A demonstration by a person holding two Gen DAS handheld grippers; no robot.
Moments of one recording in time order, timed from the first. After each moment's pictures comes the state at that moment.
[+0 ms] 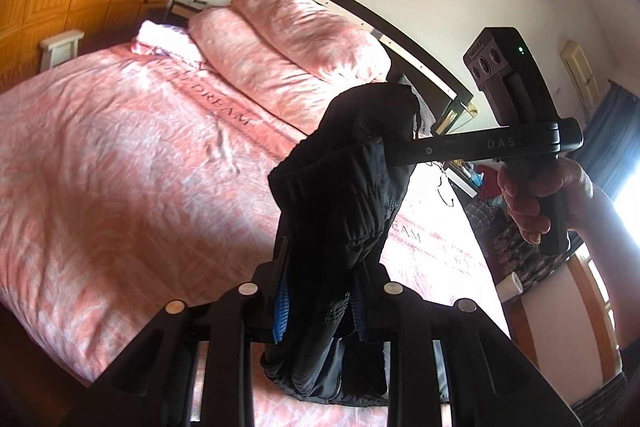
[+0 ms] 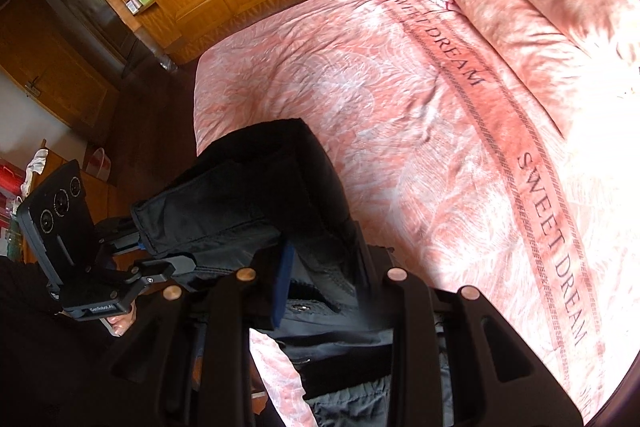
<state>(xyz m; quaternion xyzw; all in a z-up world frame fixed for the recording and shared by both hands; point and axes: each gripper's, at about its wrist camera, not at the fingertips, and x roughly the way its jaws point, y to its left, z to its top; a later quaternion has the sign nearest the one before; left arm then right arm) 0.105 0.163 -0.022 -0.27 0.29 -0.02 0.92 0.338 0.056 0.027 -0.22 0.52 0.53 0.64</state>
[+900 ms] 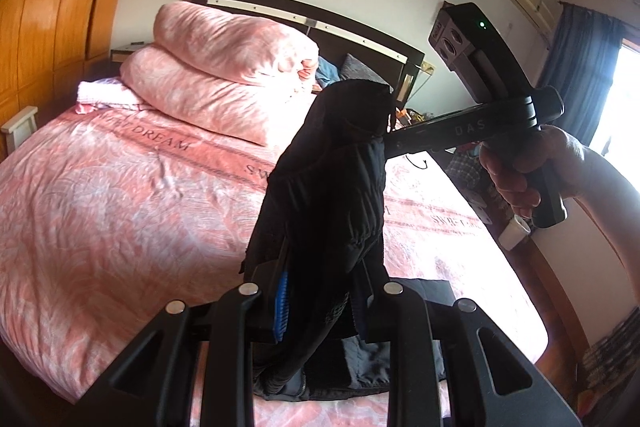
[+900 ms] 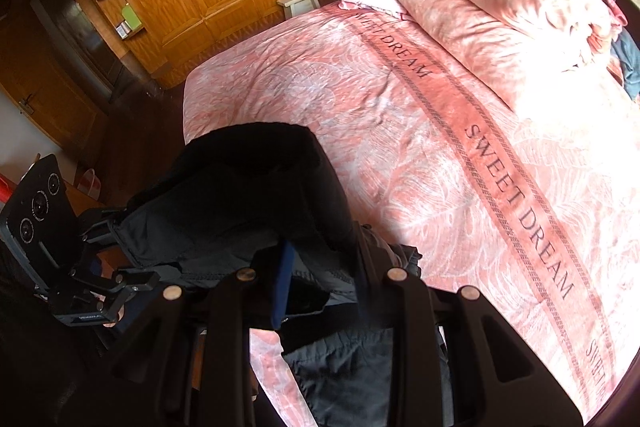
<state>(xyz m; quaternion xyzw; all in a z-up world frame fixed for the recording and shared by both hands) 0.105 0.052 0.015 -0.14 0.29 -0.08 0.94 0.327 -0.062 0.050 -0.19 0.49 0.51 0.68</state>
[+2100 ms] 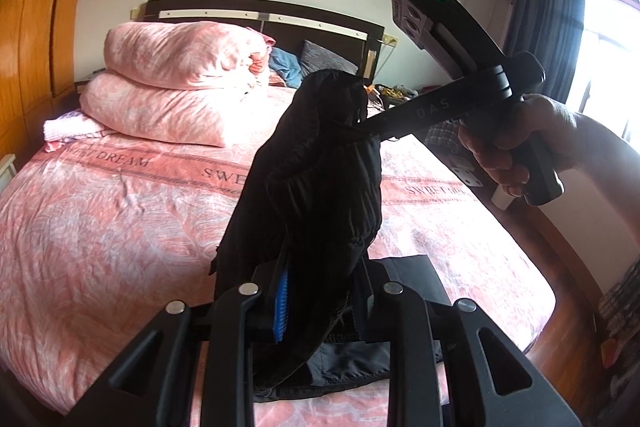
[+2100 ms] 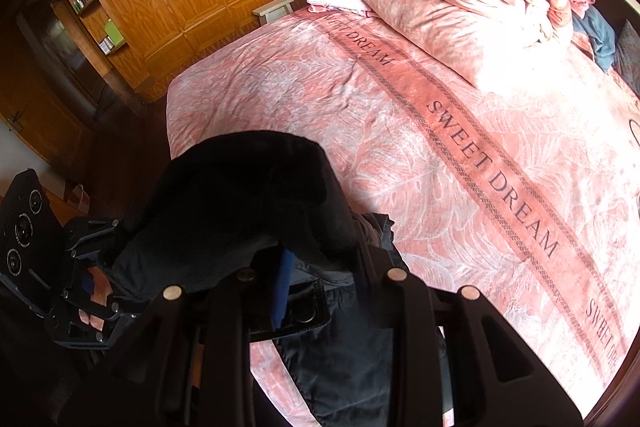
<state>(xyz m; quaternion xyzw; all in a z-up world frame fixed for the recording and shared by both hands) 0.113 -0.027 0.016 -0.07 0.30 -0.13 0.94 0.324 -0.134 0.041 -0.17 0.49 0.47 0.71</state>
